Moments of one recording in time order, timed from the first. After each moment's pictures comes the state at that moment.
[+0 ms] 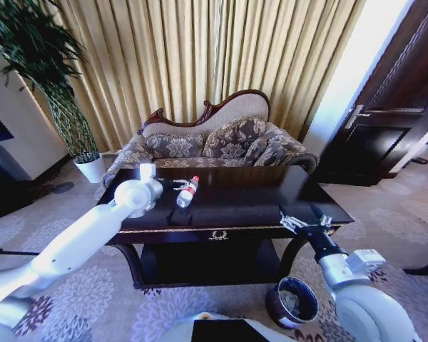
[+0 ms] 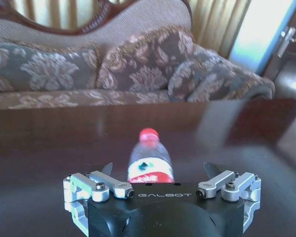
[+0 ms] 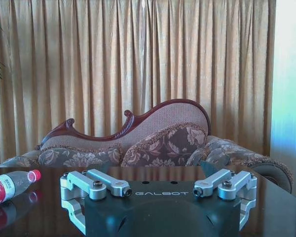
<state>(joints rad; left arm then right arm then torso) 0.37 -0.81 0.26 -1.88 -1.50 0.65 -0.61 -1.85 1.10 0.83 2.50 0.57 -0.19 0.19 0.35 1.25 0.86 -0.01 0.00</state>
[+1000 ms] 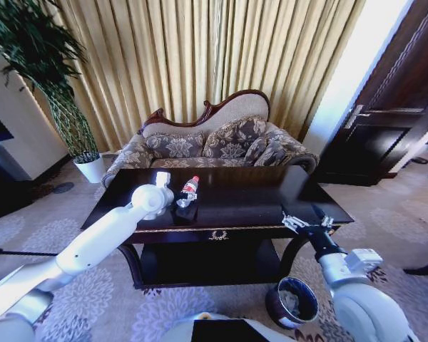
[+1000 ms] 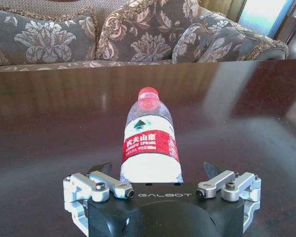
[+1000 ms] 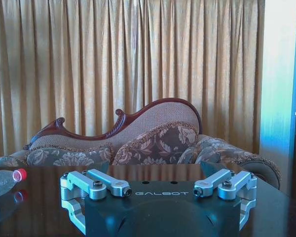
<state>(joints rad) 0.41 -0.86 0.29 -1.83 -1.48 0.71 -0.64 -1.83 1.09 0.82 2.47 0.57 -0.18 0.22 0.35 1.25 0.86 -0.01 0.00</state>
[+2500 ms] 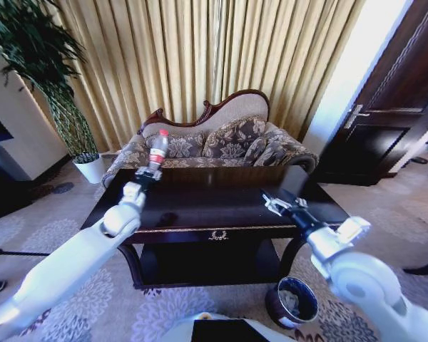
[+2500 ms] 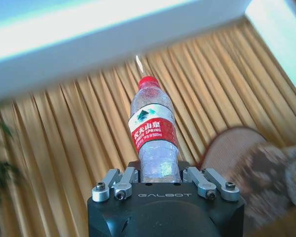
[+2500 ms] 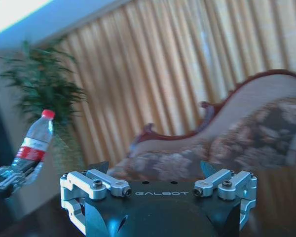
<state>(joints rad) 0.84 -0.66 -0.06 -1.89 -0.39 -0.05 -0.41 -1.46 0.71 0.68 2.43 1.21 -0.23 0.22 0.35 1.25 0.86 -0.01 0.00</state>
